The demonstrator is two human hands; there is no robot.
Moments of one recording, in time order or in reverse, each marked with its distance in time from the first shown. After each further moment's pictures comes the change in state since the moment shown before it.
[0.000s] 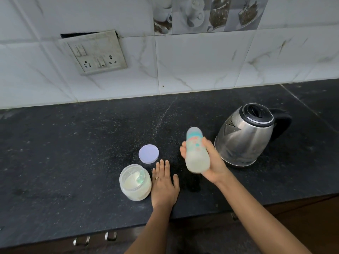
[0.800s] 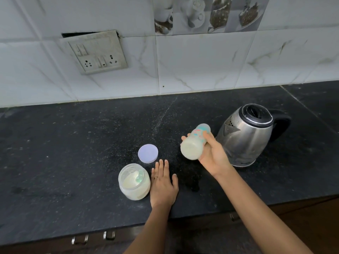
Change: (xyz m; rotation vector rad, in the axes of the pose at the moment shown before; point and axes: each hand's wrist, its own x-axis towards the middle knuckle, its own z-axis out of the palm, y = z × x) left_hand 0.000 0.000 0.001 -0.020 0.013 0.003; right_hand 0.005 -0.016 0.000 0.013 0.056 -0.069
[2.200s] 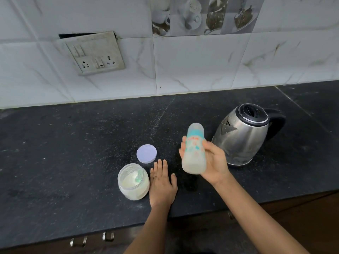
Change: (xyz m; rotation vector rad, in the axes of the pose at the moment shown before) left_hand 0.000 -0.001 0.002 -0.021 0.009 0.009; right_hand -0.018 0.012 0.006 0.188 -0.113 0.077
